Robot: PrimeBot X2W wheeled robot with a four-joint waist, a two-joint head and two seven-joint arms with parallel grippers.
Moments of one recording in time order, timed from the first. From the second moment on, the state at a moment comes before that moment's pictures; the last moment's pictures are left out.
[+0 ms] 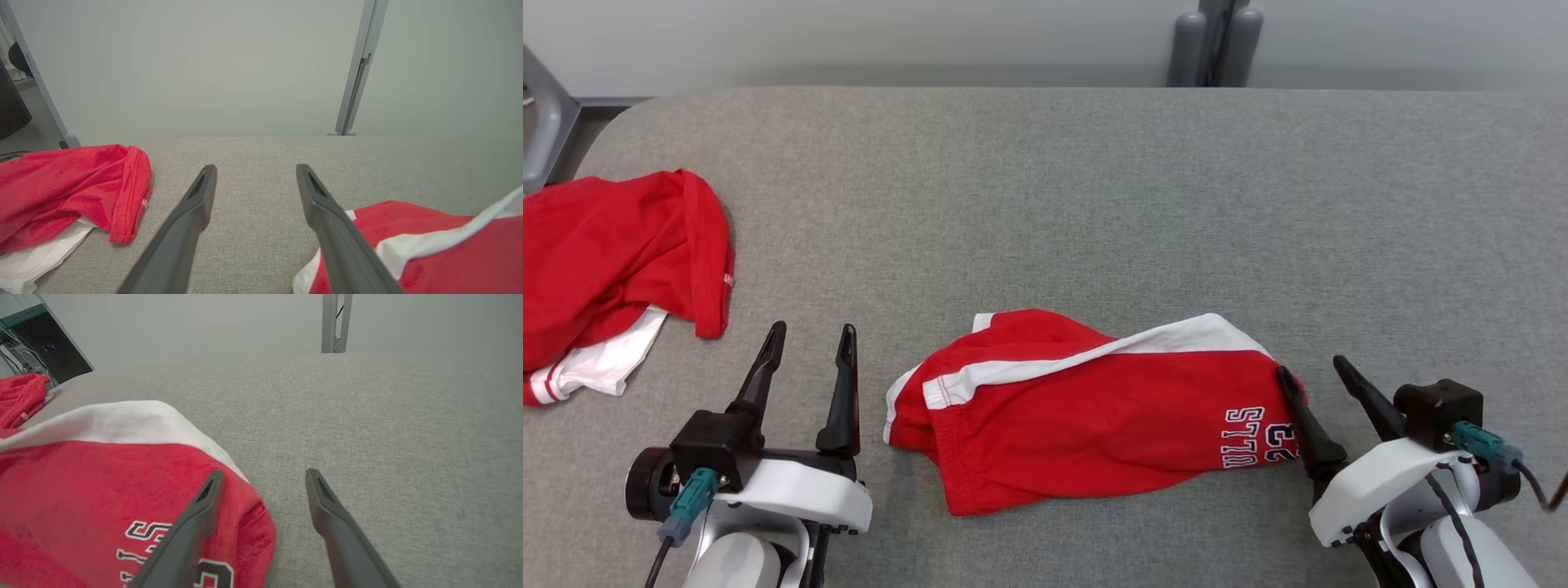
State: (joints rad) left arm -0.16 0.24 -0.30 0.15 -0.40 0.17 -0.25; right arm -0.21 -0.17 0.23 0.34 0.35 0.13 -0.07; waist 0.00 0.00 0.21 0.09
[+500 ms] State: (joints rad) left arm -0.19 0.23 -0.29 0.17 -0.39 0.17 -0.26; right arm -0.20 -0.17 0.22 0.30 0.40 0.13 -0.01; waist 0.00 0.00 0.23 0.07
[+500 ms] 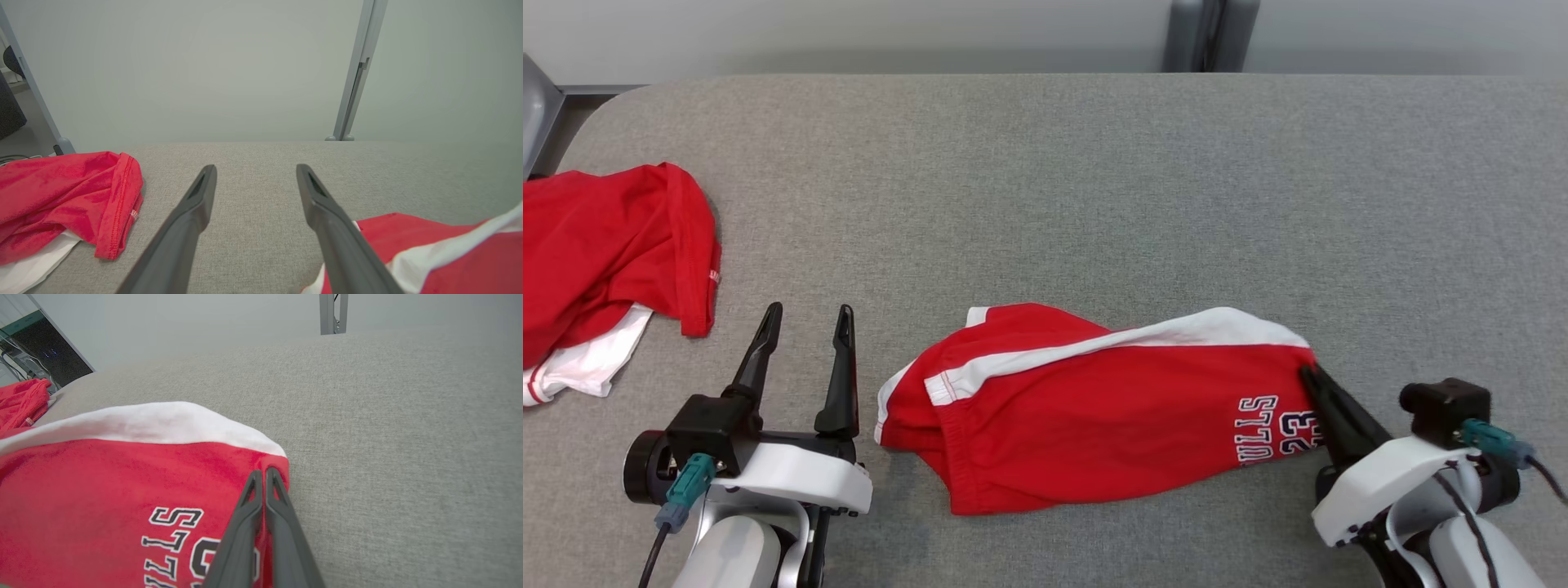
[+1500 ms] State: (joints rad) left arm -0.19 0.21 -0.29 0.21 -0.39 0.14 -0.26; right arm -0.15 -0.11 0.18 0.39 0.31 0.13 -0.07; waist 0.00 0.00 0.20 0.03
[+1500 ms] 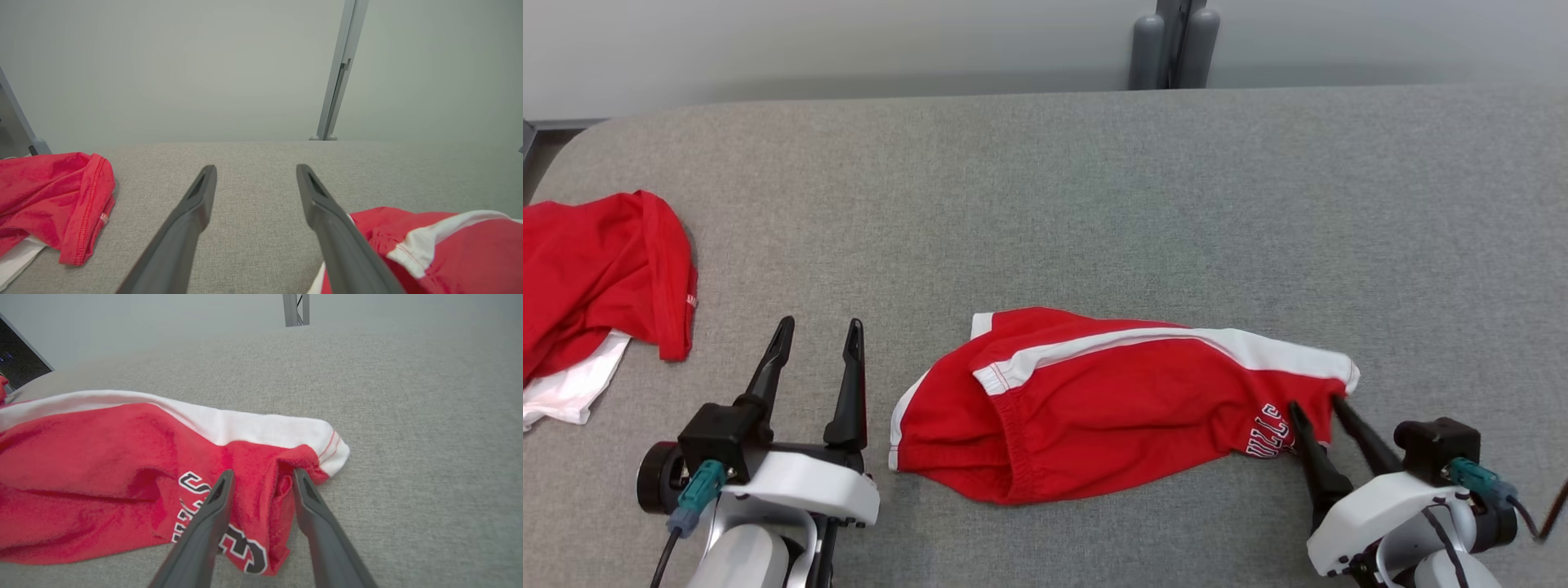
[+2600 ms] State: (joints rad) left arm -0.12 0.21 -0.37 0.14 -0.42 0.14 -0.12; right arm -0.10 -0.10 0.07 0.17 0.25 0.13 -0.14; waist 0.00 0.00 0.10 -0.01
